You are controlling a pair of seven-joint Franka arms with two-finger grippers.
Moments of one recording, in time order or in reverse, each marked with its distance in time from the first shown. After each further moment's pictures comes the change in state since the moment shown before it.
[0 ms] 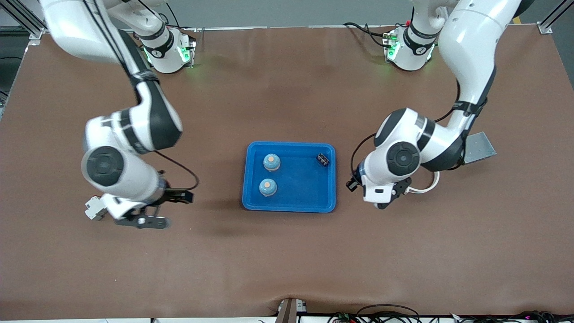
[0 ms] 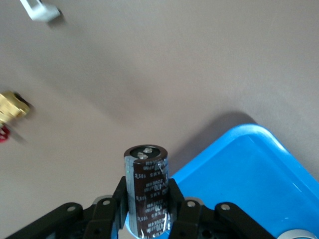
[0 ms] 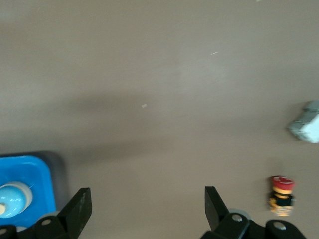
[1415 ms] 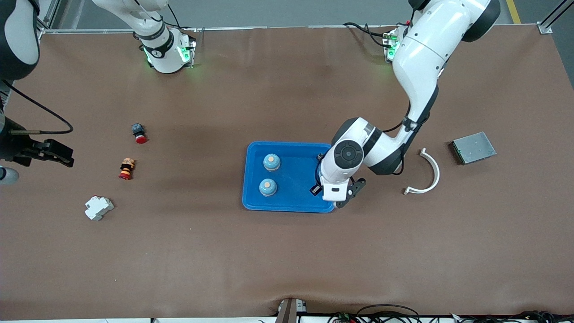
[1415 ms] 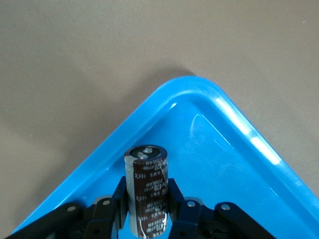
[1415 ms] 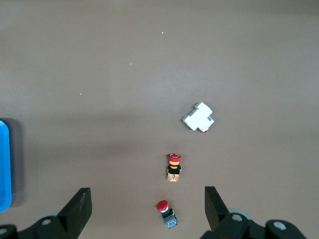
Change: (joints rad) left arm -0.236 0.147 0.136 0.023 0.006 0.302 -0.118; right arm -0.234 -0.323 -0.002 -0.023 0.002 -0.227 -0.356
